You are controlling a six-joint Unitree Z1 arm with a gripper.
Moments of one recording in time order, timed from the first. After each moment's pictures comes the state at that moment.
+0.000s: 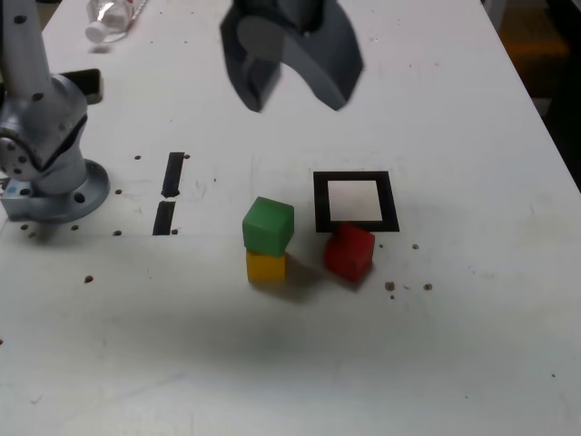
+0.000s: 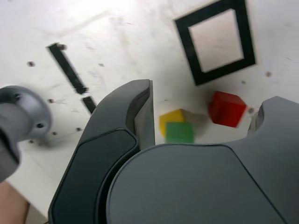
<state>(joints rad) -0.25 1.72 -1.55 1.43 0.10 0.15</state>
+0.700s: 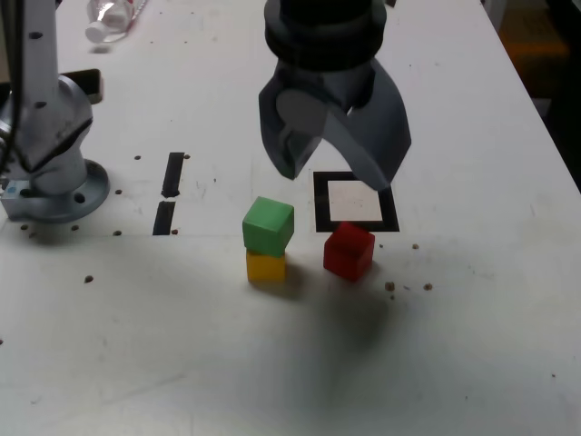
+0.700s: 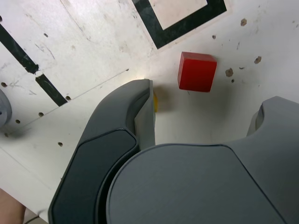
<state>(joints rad) -0.43 1.88 -1.67 1.42 0.07 0.06</state>
